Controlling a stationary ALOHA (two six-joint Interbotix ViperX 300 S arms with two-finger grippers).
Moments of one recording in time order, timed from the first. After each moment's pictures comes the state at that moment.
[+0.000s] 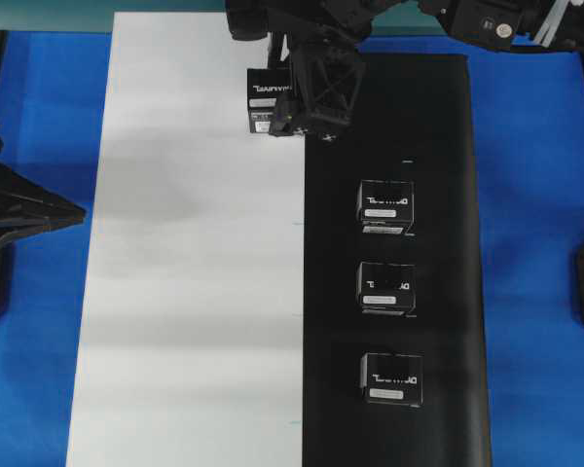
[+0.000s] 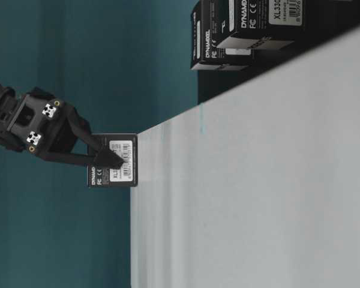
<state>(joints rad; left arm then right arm) -0.01 -1.02 0.98 0.01 0.20 -0.12 -0.43 0.21 -0.10 0.37 0.99 -0.61</state>
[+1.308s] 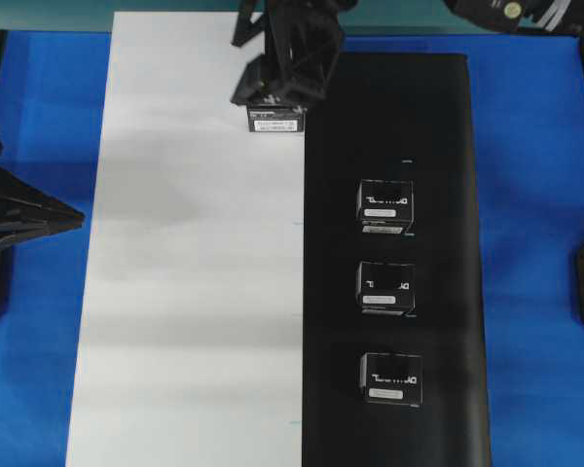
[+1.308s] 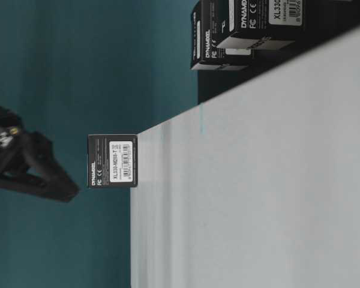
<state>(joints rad) -0.02 -1.02 0.98 0.01 0.20 -0.12 -0.42 0.21 -0.24 0.39 0.95 -0.57</state>
